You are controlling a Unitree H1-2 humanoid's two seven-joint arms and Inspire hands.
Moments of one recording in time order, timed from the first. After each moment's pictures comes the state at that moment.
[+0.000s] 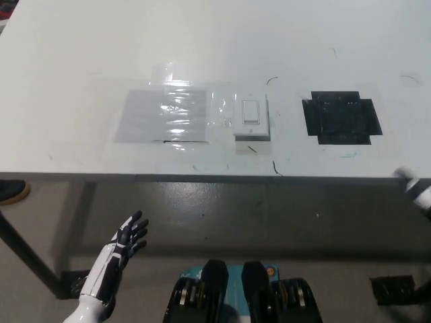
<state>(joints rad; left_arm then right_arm) 0.05 0.13 -0.05 -0.14 -0.02 0.10 -0.11 -0.19 -0.21 -0.21 -0.42 0.00 -0.03 -0.01</state>
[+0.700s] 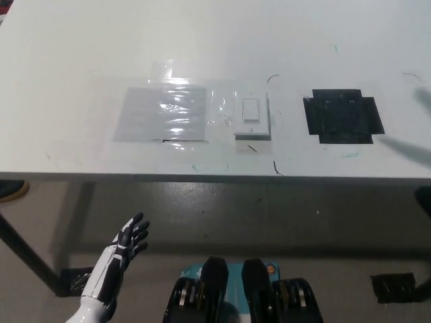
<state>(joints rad) 0.05 0.13 -0.05 -0.13 -0.02 0.10 -0.11 -0.98 -0.53 0.05 -0.07 0.05 0.29 0.20</state>
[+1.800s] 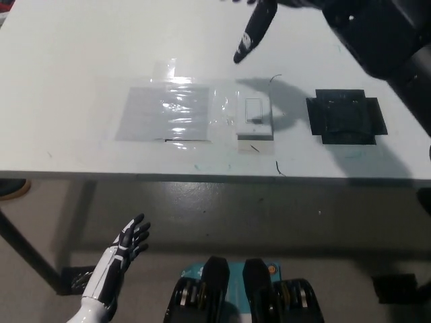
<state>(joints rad) 0.05 0.13 -0.05 -0.13 -0.02 0.10 -0.11 -1.45 -0.27 0.65 0.81 -0.19 0.38 0.66</state>
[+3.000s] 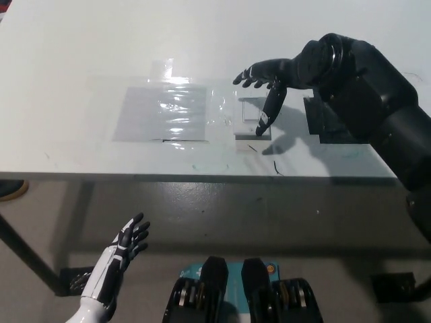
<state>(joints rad) 0.05 0.13 -0.05 -0.14 -0.02 0.10 -0.11 -1.30 -0.22 0.64 0.97 -0.34 0.25 0.68</state>
